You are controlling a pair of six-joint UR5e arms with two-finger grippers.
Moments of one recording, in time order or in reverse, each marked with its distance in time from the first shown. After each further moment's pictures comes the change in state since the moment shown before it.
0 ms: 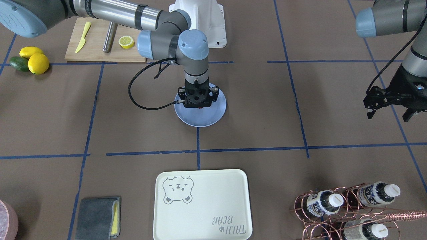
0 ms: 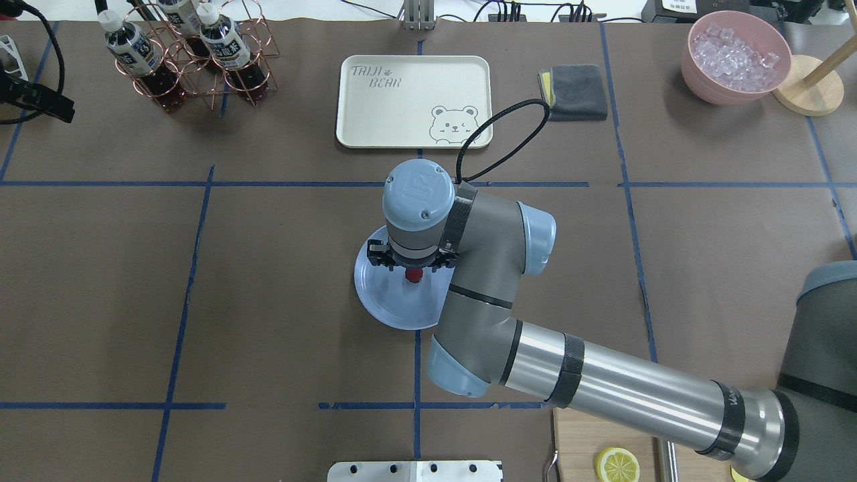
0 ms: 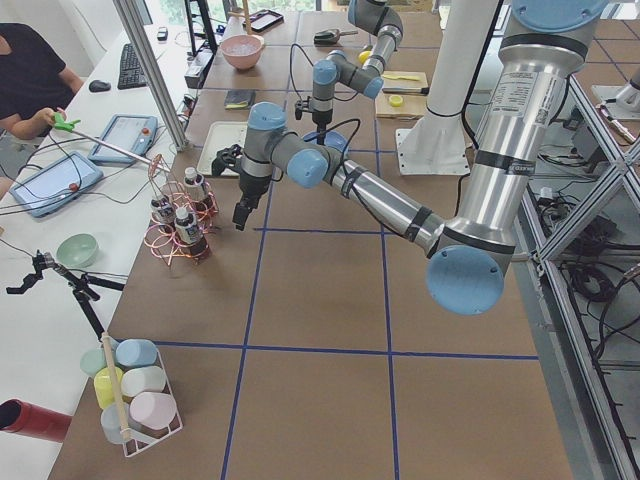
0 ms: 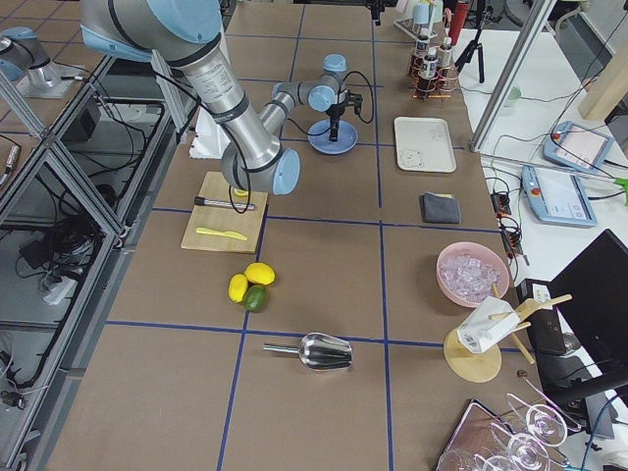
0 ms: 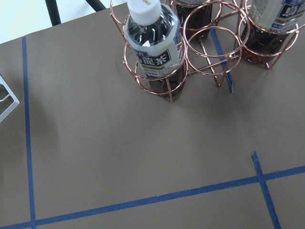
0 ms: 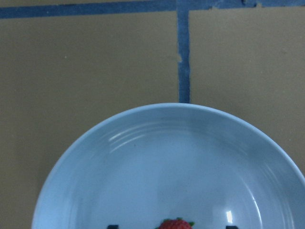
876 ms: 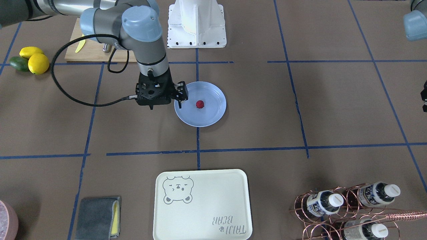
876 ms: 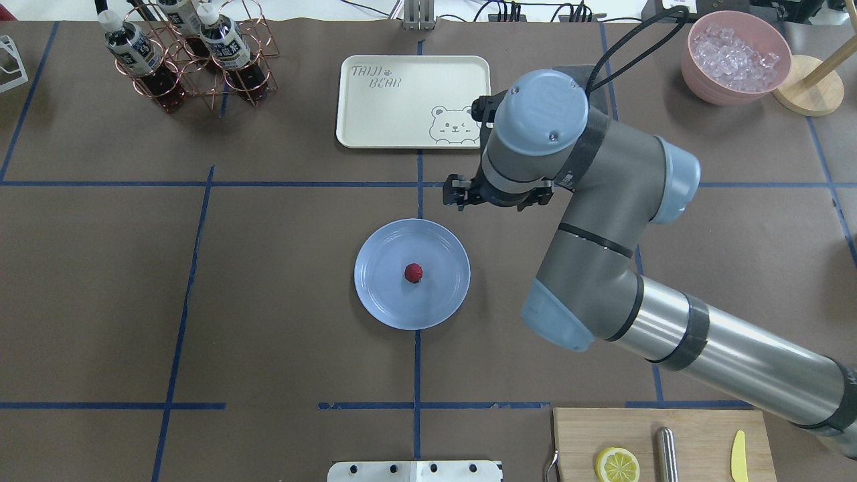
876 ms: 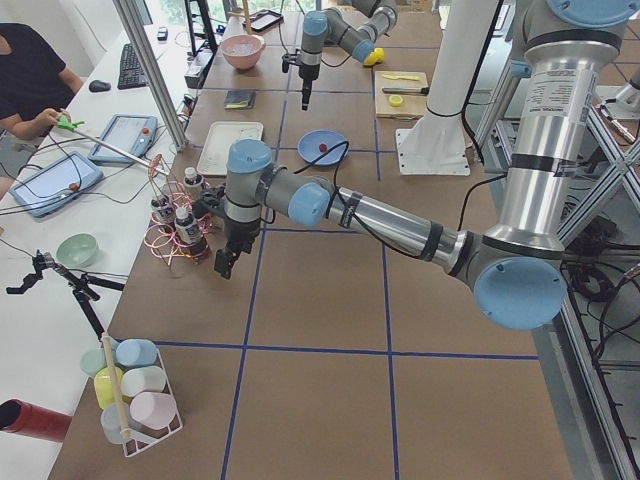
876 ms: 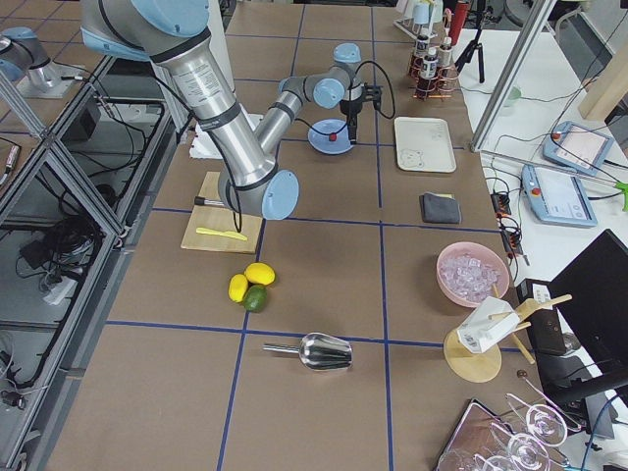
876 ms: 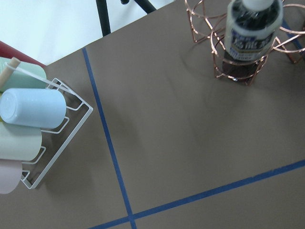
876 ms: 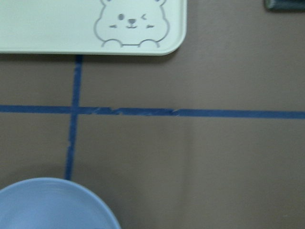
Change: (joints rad) left arm -0.236 0.118 0.092 -0.011 -0.123 0.396; right arm 0.204 -0.197 0.340 -0.230 0.019 -0.244
